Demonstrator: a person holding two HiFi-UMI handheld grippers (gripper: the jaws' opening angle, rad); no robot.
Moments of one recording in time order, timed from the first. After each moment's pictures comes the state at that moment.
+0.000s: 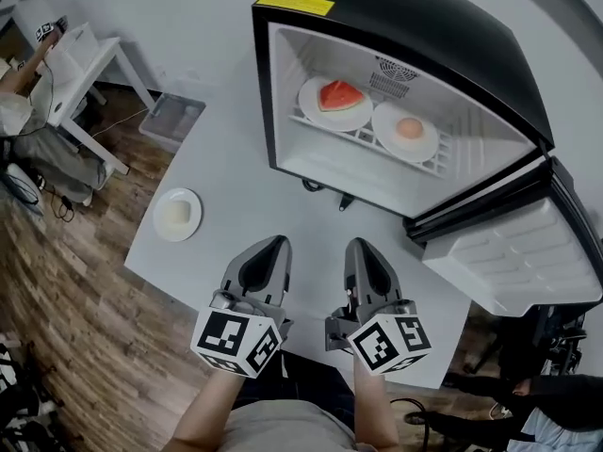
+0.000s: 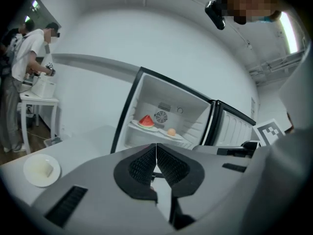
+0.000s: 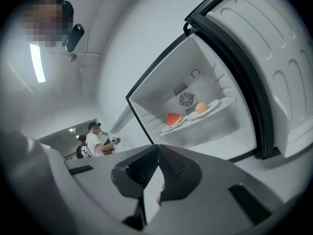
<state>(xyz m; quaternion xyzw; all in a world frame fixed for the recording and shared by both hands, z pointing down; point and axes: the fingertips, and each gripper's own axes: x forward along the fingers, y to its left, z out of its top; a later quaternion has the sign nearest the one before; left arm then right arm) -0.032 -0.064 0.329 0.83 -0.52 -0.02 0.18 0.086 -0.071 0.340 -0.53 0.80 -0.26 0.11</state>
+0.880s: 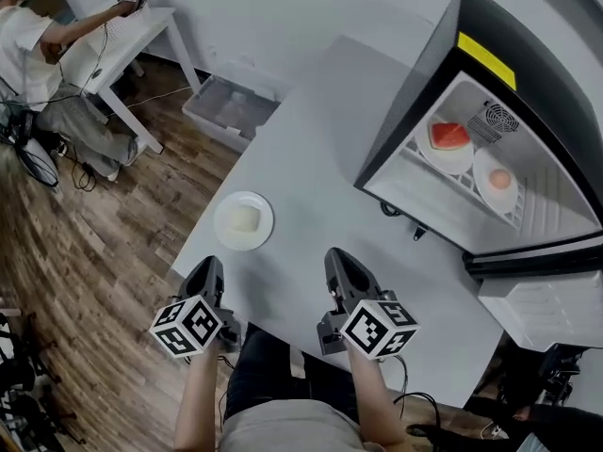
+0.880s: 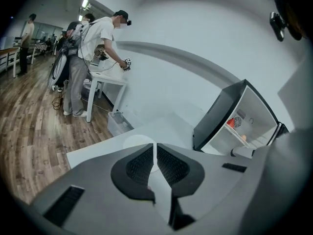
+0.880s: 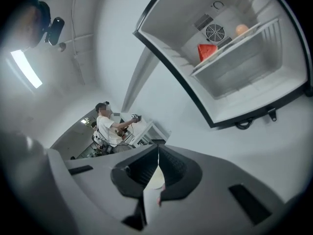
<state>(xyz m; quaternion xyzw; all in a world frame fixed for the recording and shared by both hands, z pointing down) -0.353 -0.038 0.468 0.62 -0.69 -0.02 0.37 -0.127 -0.102 0.424 -0.42 0.82 -0.38 0.02</state>
